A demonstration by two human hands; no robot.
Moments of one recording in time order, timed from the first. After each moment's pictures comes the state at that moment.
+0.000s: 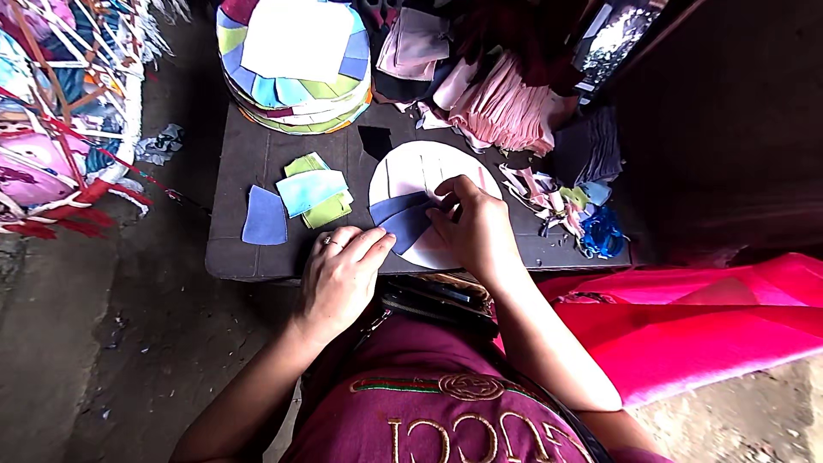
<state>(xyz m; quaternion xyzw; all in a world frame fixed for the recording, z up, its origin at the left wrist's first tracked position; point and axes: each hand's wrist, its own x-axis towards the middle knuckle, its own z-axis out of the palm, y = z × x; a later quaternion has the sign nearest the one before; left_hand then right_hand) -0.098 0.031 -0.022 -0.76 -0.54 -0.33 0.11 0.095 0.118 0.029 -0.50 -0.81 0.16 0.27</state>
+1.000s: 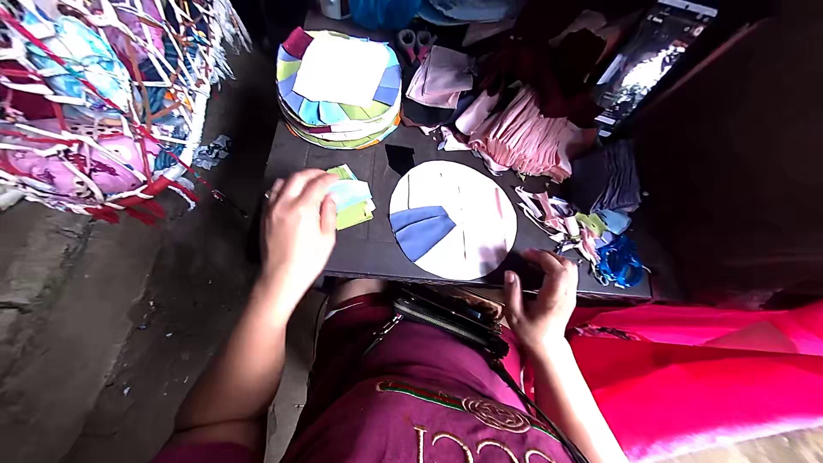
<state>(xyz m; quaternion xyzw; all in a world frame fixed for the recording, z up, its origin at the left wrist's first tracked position) -0.146 0.041 0.042 -0.63 -0.70 -0.33 0.04 0.182 0.095 -0.050 -0.39 -0.79 -0.04 0.47</state>
